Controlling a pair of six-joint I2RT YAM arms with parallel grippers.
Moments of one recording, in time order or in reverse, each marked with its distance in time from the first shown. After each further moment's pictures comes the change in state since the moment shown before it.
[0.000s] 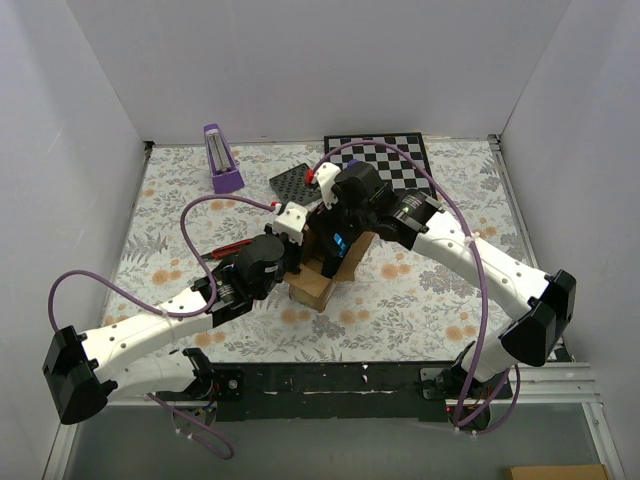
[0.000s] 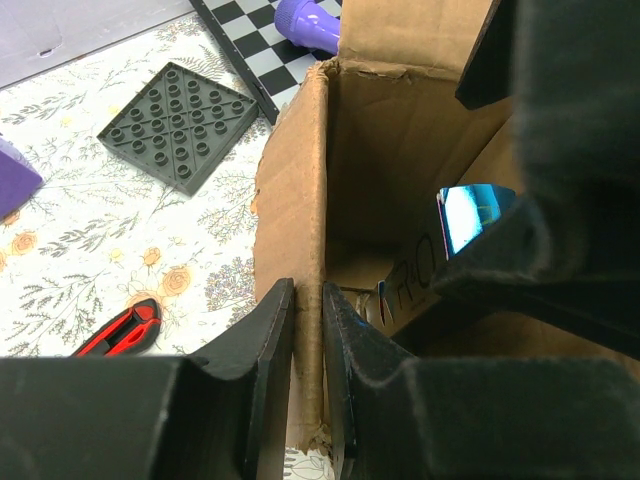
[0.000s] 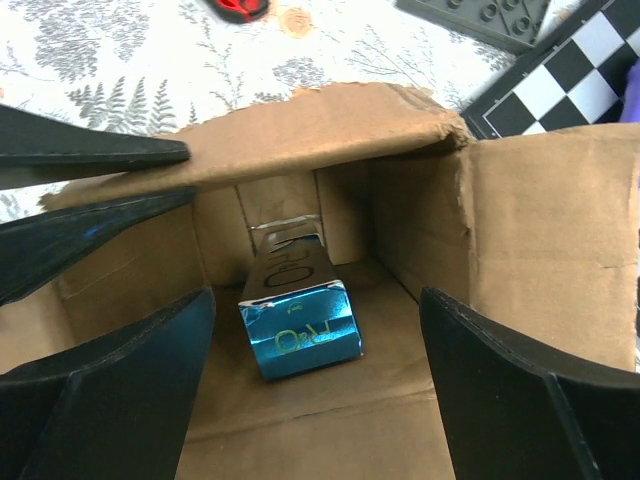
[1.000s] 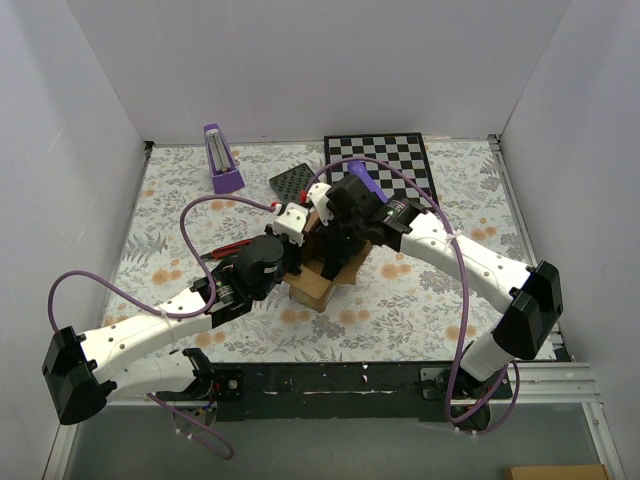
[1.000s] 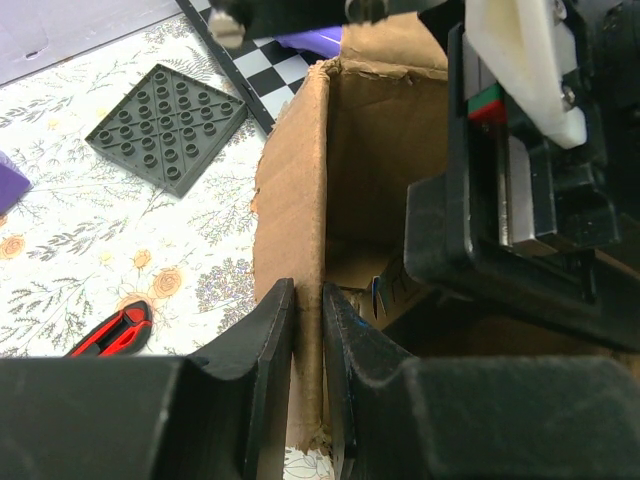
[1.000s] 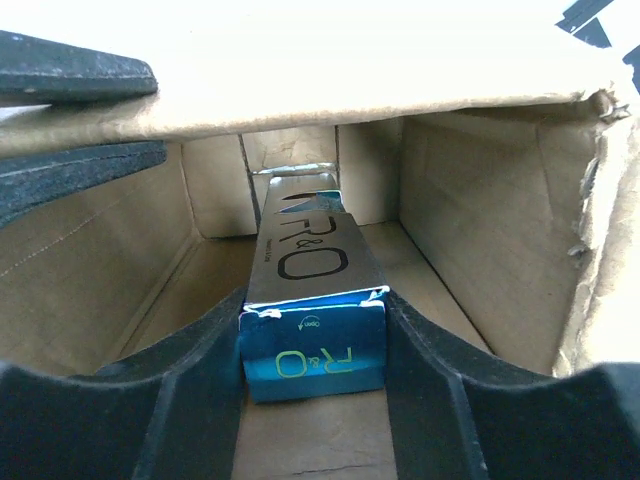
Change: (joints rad) left arm -0.003 -0.008 0.000 -0.002 0.019 -0.006; right arm 0.001 0.052 -0.053 -0.065 -0.060 -0.062
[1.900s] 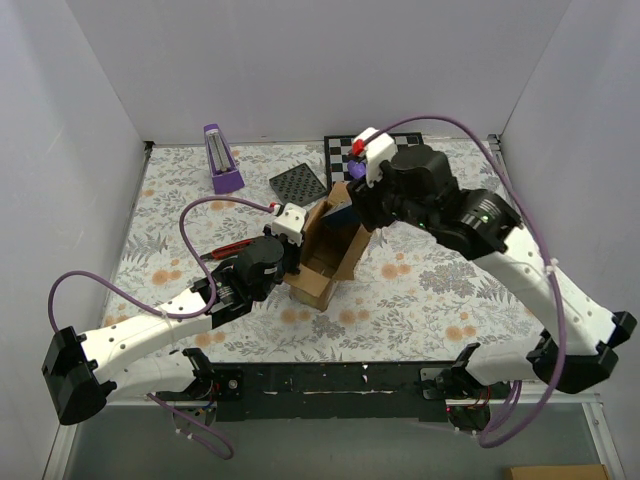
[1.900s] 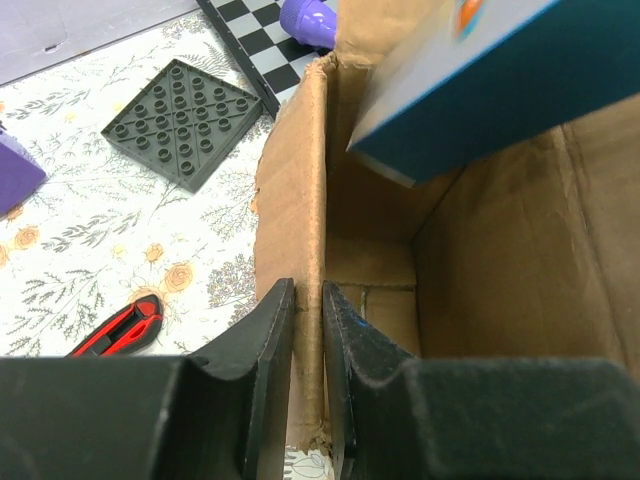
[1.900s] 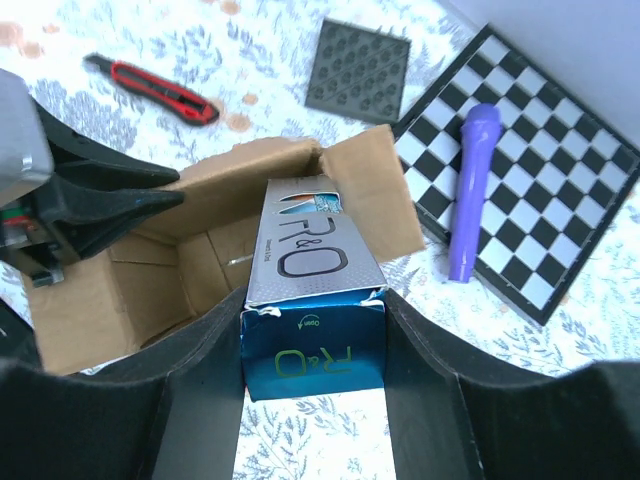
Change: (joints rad) left arm 0.000 -0.002 -0.010 0.002 -0.032 0.000; right arm 0.000 -0.218 0.233 -0.071 0.169 0.053
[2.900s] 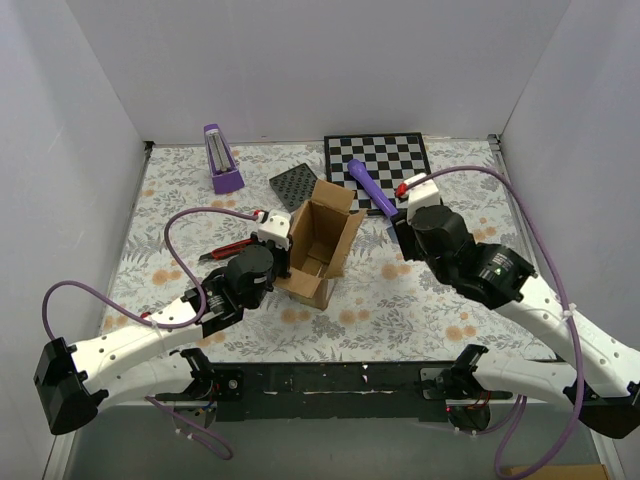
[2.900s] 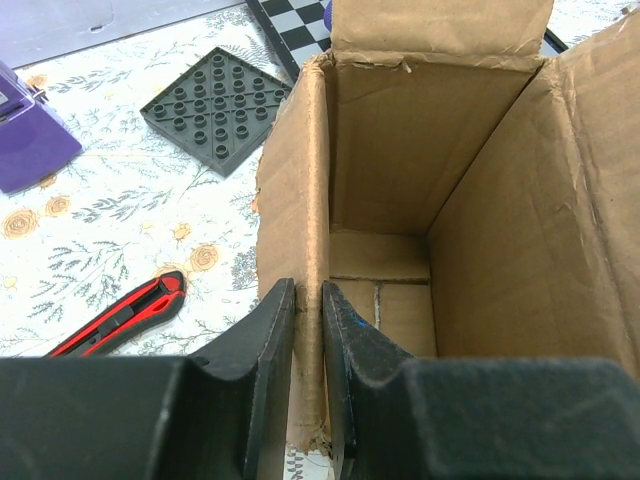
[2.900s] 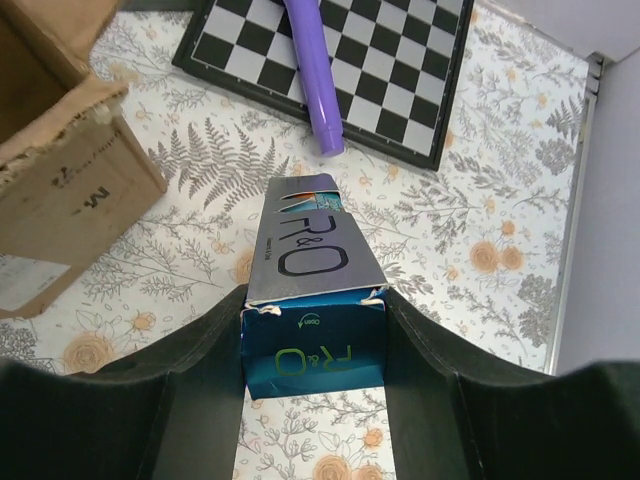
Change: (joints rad) left arm 0.000 -0.088 -0.082 0.015 -0.085 -0.034; right arm 0.005 -0.360 -0.481 0.094 0.435 0.113
